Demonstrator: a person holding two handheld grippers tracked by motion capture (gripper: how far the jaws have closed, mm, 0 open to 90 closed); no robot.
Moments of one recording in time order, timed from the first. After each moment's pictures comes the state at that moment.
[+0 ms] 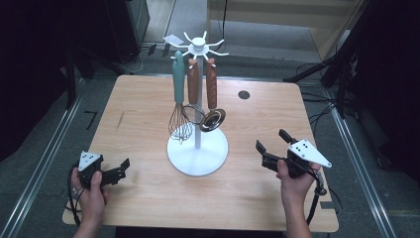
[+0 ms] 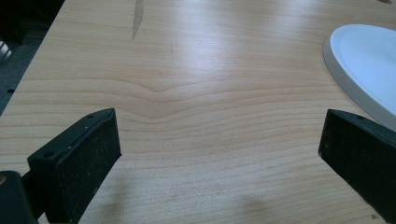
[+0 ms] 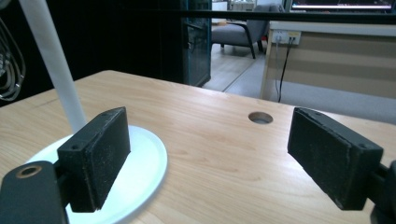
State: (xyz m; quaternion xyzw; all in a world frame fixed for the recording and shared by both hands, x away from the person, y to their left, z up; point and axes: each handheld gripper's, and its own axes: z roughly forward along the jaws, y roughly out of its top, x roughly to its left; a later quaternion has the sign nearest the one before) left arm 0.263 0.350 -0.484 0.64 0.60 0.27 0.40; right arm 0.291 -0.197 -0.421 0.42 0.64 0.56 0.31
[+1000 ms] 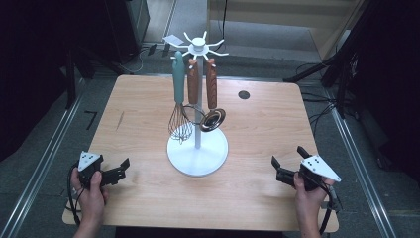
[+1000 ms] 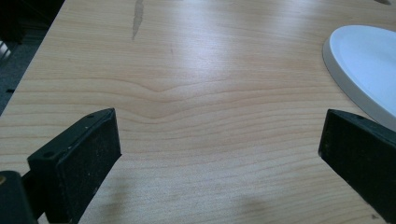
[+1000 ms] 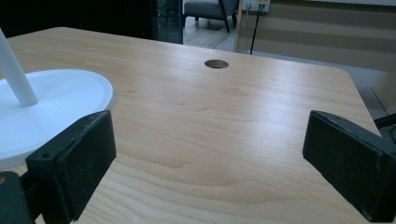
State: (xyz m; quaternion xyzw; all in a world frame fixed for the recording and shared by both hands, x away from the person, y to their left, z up) left arm 0.263 0.350 -0.483 0.64 0.60 0.27 0.40; right arm 0.277 -0.246 -0.477 0.46 0.66 0.51 0.33
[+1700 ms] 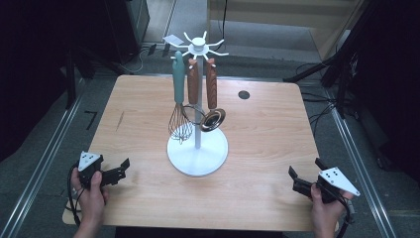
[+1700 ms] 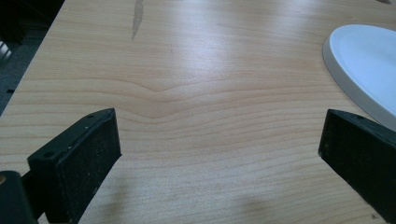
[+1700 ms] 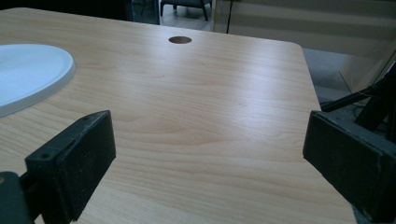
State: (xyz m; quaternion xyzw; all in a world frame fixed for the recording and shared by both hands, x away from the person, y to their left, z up) left arm 0.263 0.350 -0.483 0.64 0.60 0.27 0.40; right arm 0.250 -0.292 -0.492 0.49 0.65 0.47 0.34
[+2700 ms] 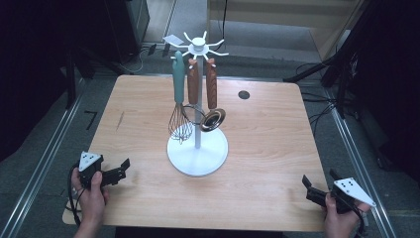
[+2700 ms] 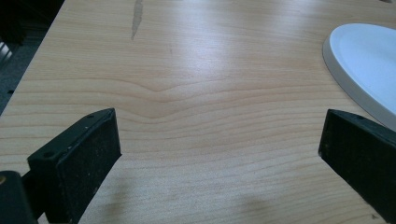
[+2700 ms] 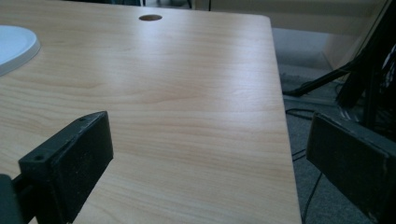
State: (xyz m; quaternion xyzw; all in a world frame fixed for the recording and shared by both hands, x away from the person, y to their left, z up) left arm 0.263 0.349 -0.484 0.64 0.60 0.27 0.40; right arm 0.231 -0.329 -0.509 0.52 0.64 0.45 0.34
